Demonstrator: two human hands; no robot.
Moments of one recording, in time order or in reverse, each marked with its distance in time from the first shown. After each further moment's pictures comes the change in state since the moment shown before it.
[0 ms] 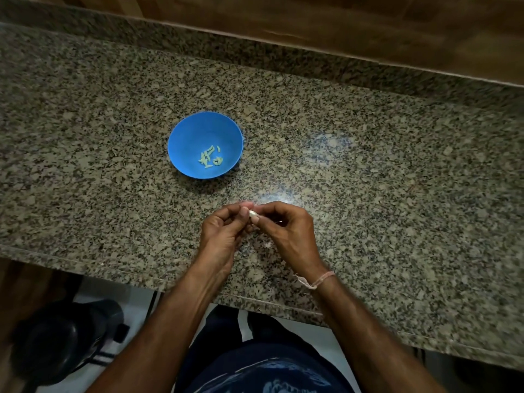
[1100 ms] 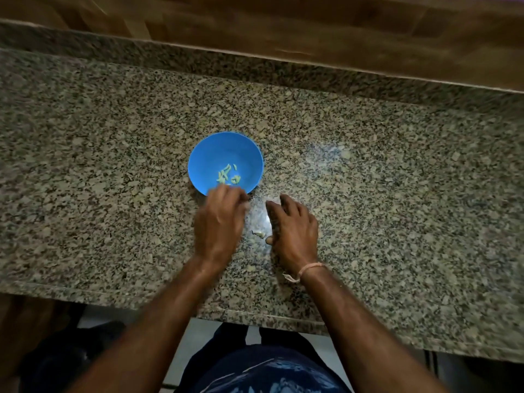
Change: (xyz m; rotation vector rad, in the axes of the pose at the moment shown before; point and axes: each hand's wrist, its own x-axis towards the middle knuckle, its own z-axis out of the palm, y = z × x) left_hand 0.050 0.066 -0.039 1.426 0.074 0.889; right_hand 0.043 0.014 0.053 -1.136 0.053 0.035
